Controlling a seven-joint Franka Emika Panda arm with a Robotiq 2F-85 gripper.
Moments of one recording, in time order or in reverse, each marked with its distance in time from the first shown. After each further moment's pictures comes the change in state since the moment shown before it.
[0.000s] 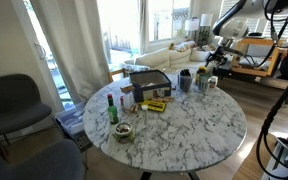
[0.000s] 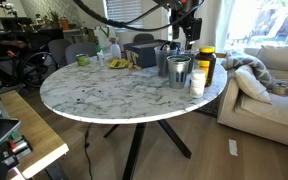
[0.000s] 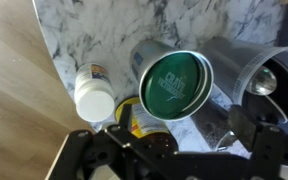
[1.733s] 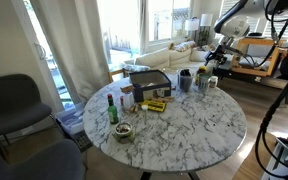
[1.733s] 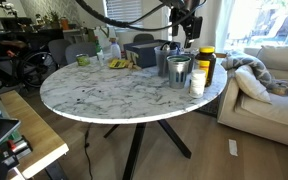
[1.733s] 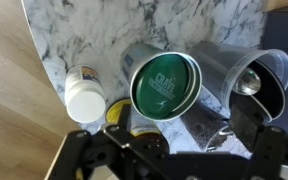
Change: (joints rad) arm -0.037 0.013 0.031 0.046 0.012 -0.069 -0.018
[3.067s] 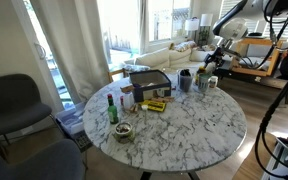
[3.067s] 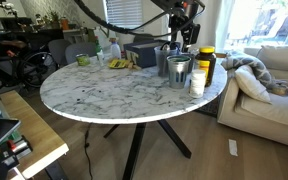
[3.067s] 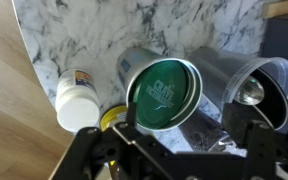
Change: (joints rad) arm -0.011 0.023 0.022 0.001 0.002 0.003 -0.027
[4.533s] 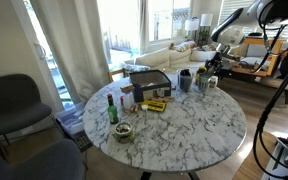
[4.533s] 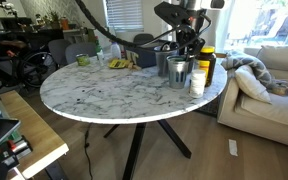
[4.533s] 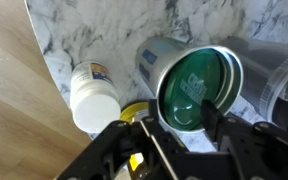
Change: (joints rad) arm -0.015 0.090 0.010 0.052 -0.006 0.072 -0.005
